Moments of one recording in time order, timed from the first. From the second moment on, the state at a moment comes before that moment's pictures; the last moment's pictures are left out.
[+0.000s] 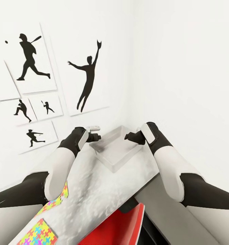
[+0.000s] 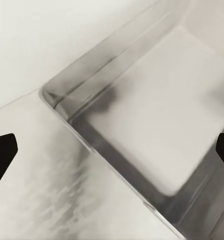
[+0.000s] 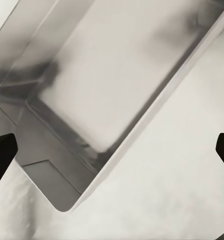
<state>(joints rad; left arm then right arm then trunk) -1.25 -0.17 0.17 -0.43 -0.05 0.68 0.06 -1.25 0.17 -0.11 -0.54 -0.42 0.93 -0.31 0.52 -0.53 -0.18</state>
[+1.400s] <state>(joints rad) -1.25 -0.17 0.17 -0.39 -0.05 0.70 -0.09 -1.25 0.17 -0.02 -0.53 -0.43 0.82 -0.34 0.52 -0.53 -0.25</state>
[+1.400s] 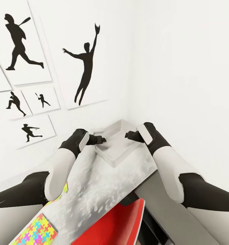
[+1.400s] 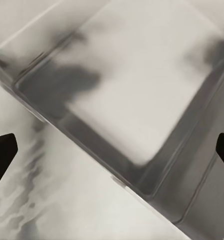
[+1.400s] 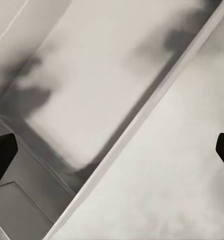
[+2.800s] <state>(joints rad) -1.25 -0.17 0.17 -0.39 -0.05 0.69 -0.09 -1.24 0.17 0.09 -0.53 -0.43 0.79 -0.11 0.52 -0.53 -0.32</state>
